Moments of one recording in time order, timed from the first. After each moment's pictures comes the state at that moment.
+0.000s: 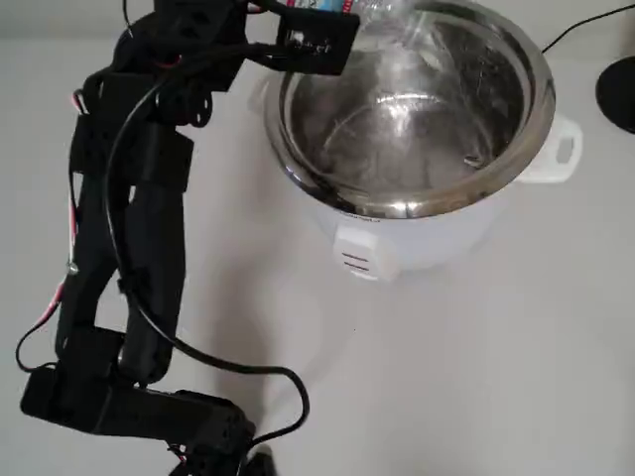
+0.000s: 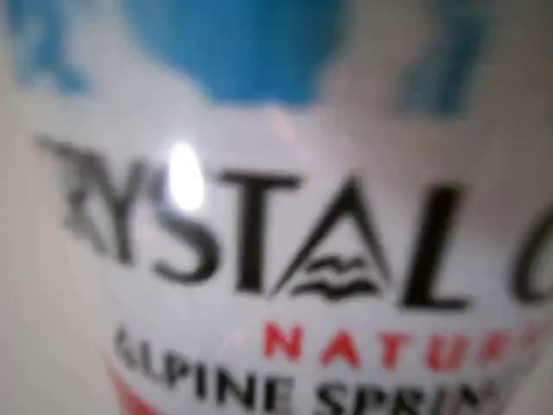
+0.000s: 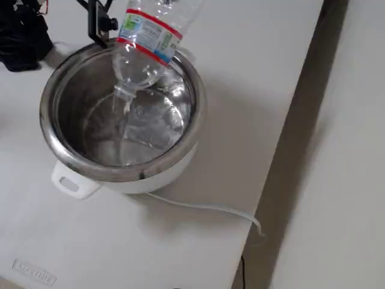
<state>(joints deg) -3.5 100.0 71.1 26.5 30.2</state>
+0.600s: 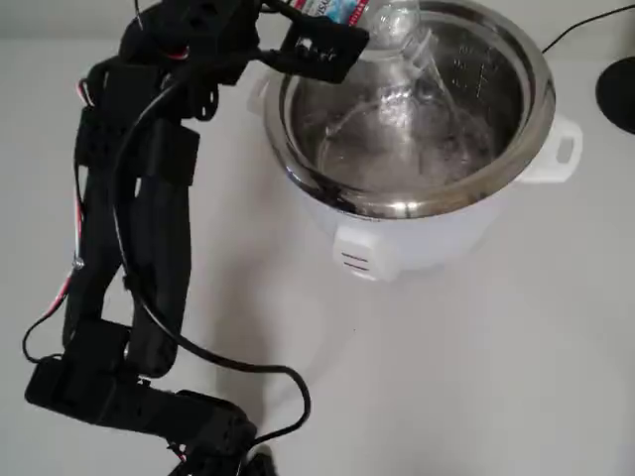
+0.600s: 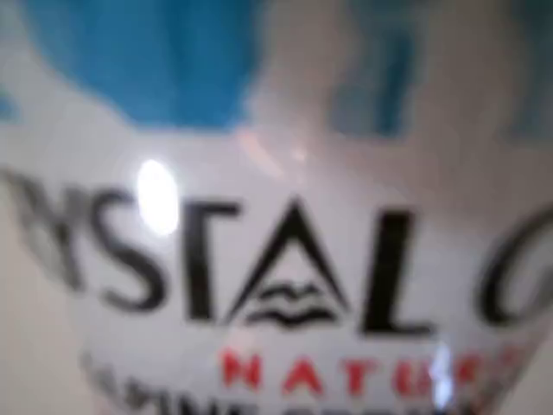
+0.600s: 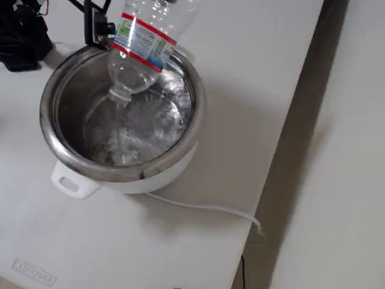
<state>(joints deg) -1.8 96.9 65.4 30.3 39.1</state>
